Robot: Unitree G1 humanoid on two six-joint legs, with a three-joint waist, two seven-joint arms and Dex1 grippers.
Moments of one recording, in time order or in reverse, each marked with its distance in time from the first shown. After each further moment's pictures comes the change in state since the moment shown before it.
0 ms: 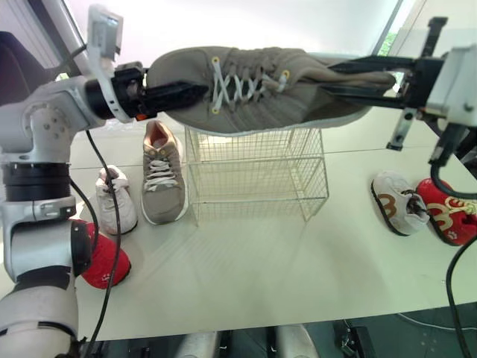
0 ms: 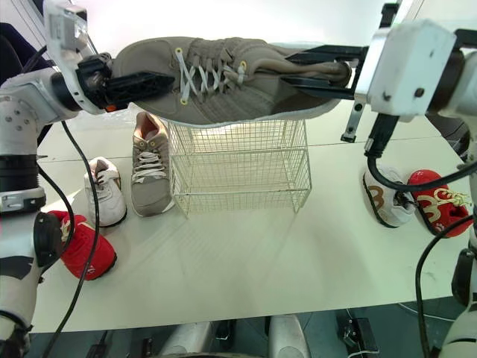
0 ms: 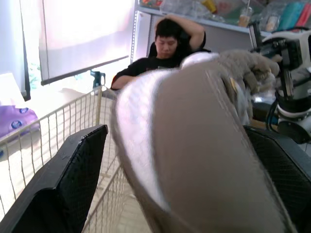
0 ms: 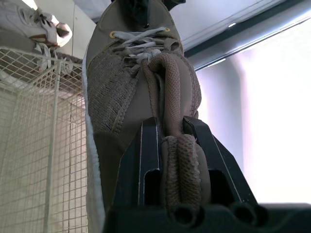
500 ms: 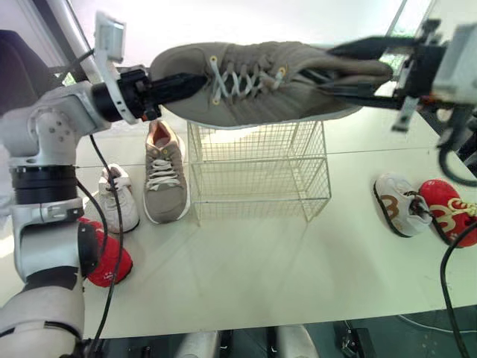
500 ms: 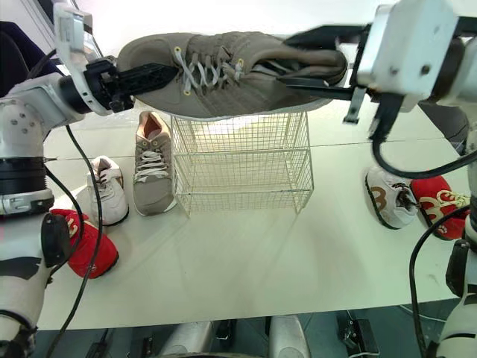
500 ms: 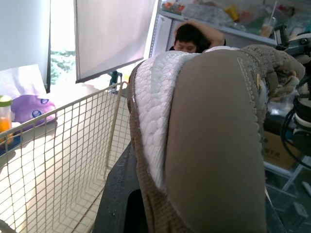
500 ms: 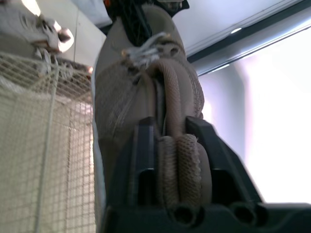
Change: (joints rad) left arm 0.005 -0.065 0.053 0.003 0.005 0.056 0.116; right arm -0.061 0.011 -0.007 0.032 0.066 0.142 0.024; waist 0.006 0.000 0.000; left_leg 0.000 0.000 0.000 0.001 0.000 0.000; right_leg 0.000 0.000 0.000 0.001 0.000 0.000
